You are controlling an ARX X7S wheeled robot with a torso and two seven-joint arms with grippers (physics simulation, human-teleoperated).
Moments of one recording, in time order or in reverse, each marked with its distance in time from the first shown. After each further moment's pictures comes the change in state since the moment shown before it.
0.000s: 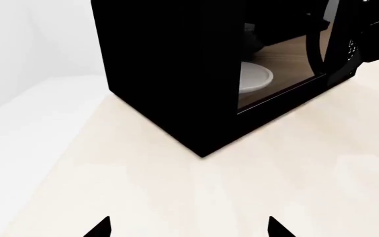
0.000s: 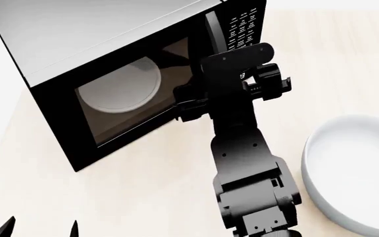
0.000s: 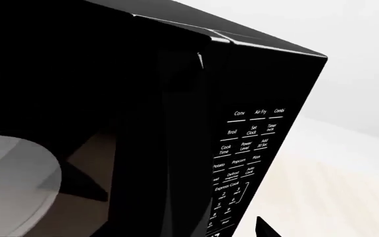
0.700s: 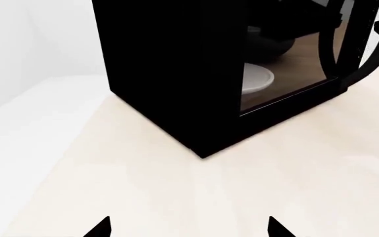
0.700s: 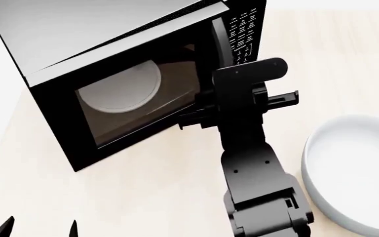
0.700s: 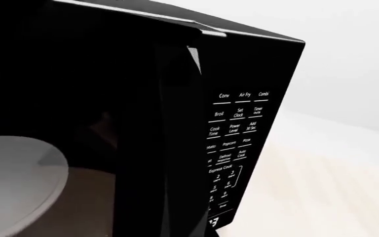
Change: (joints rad) left arm -0.002 -0.012 0.010 0.003 -0.012 0.002 -0.013; right arm -0.106 0.067 -0.006 -0.187 0.070 0.030 0.005
